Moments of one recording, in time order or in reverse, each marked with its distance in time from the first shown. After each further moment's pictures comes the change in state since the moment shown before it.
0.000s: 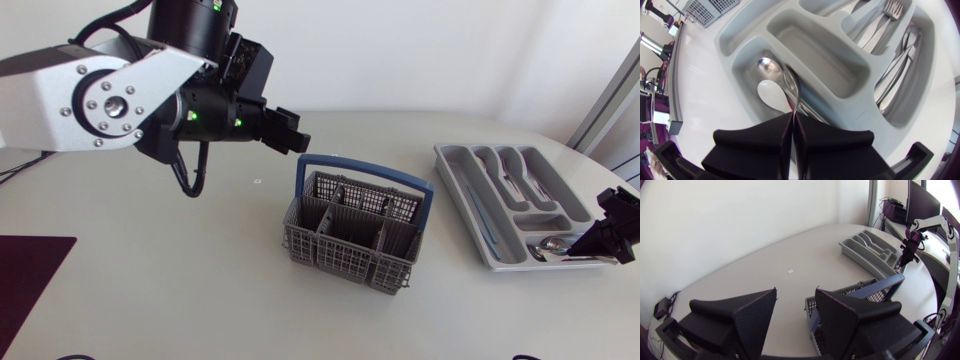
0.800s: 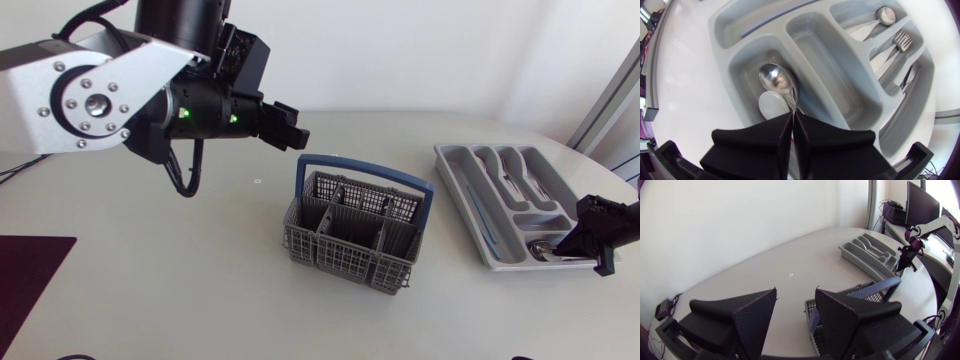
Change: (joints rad) left arm -0.014 -0.034 -0.006 0.000 -0.019 0.000; right arm 0.076 -0.201 -0.338 0.370 0.039 -0.071
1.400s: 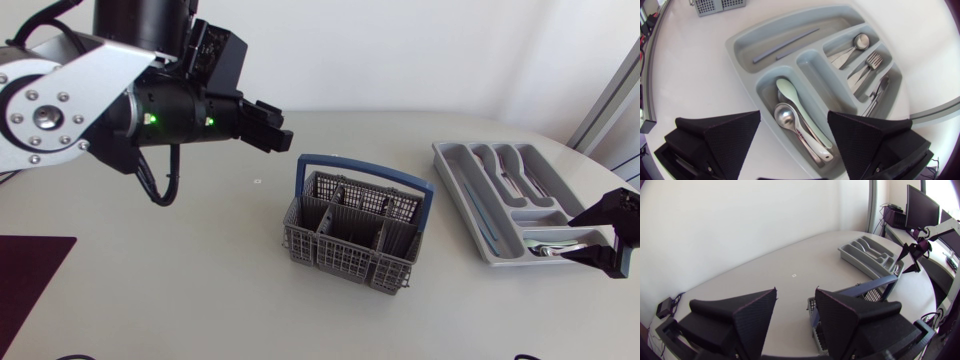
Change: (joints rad) left arm 0.015 -0.095 -0.066 0.000 0.000 0.000; right arm -0.061 -0.267 -0.209 0.099 -0.176 -0.012
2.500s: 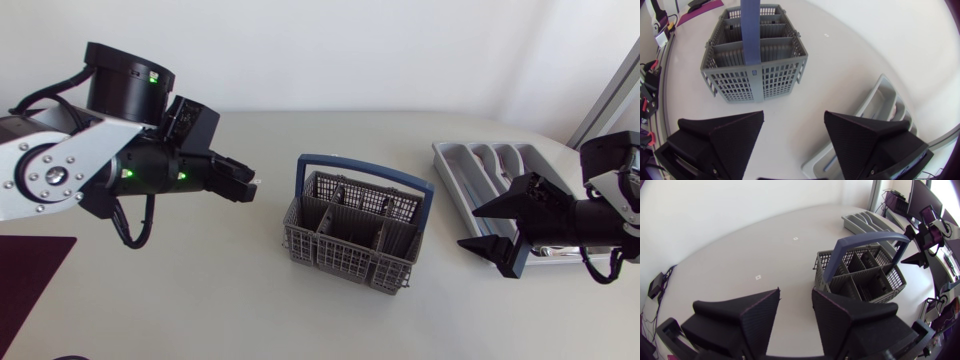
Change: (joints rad) left arm 0.151 -0.044 -0.220 -0.007 0.166 0.014; right arm 0.600 -0.545 -0.473 0.321 -0.030 0.759
